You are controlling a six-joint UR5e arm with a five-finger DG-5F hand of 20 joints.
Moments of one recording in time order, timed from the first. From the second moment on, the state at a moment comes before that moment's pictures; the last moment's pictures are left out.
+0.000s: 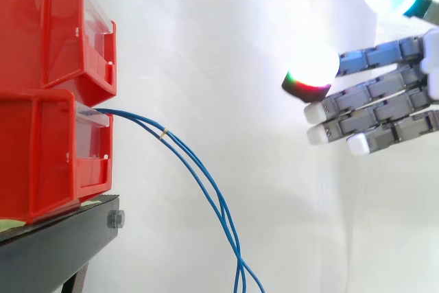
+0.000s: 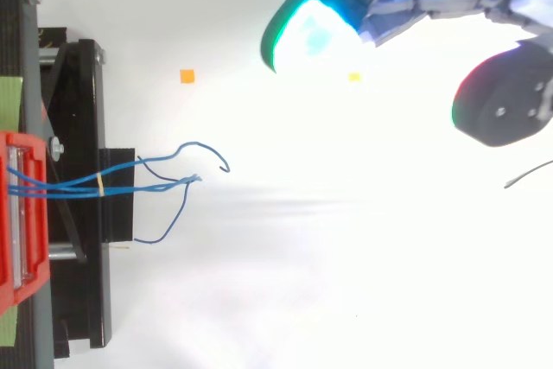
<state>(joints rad) 0.09 -1.93 -1.54 -2.81 -1.26 -0.14</state>
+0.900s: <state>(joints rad) 0.12 -2.06 -1.52 -2.65 -1.16 -0.24</state>
